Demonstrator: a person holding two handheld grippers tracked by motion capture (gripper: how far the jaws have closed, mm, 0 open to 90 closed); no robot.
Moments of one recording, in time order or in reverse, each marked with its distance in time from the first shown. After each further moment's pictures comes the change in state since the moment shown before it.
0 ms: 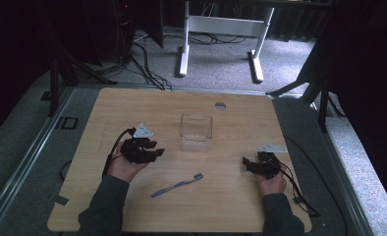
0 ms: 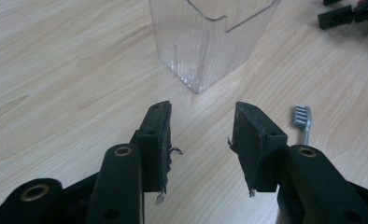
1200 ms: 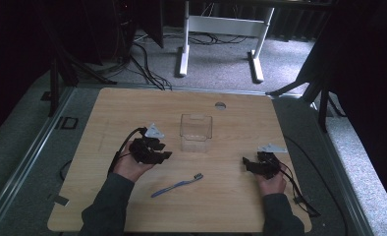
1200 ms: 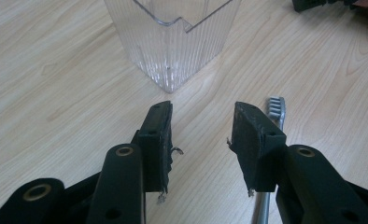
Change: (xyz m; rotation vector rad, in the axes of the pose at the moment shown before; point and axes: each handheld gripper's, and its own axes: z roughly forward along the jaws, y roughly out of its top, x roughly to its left) left arm -0.018 0.019 0.006 0.071 -0.054 0.073; right arm 0.000 0.000 0.000 0.000 0.001 -0.003
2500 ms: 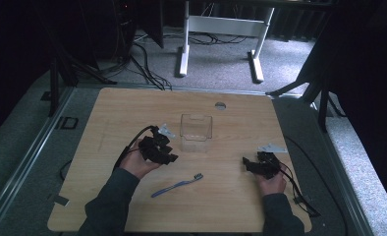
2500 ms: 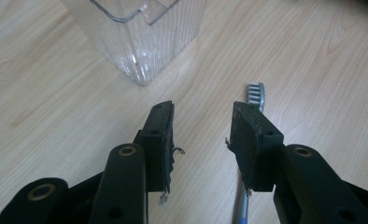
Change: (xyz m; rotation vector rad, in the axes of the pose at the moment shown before) left arm -0.009 0.021 0.015 0.143 -0.075 0.056; right arm 0.000 0.000 0.000 -0.001 0.000 0.002
